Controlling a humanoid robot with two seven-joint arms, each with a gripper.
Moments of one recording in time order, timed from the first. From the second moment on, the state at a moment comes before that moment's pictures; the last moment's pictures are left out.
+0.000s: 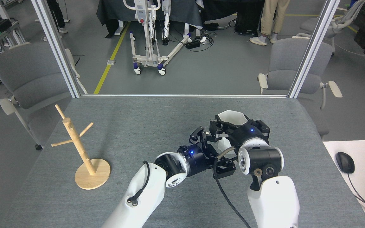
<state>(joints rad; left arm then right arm) -0.66 -0.14 -0.50 -1.04 -1.36 -0.57 -0.13 -0.43 0.12 0.18 -1.76 1.55 0.15 0.97</state>
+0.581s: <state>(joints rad) -0.76 -0.15 -0.49 -0.84 -1.13 -0.63 -0.21 -0.42 0.14 0.20 -1.76 1.56 0.14 0.97</state>
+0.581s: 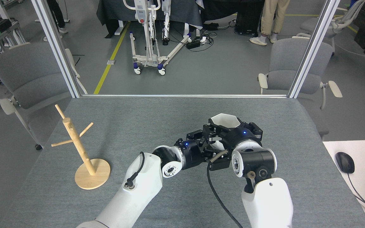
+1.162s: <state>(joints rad) -0.78 -0.14 -0.44 -0.83 -1.12 -0.68 -0.22 -0.42 0.17 0.20 -1.74 1.56 0.14 0.96</state>
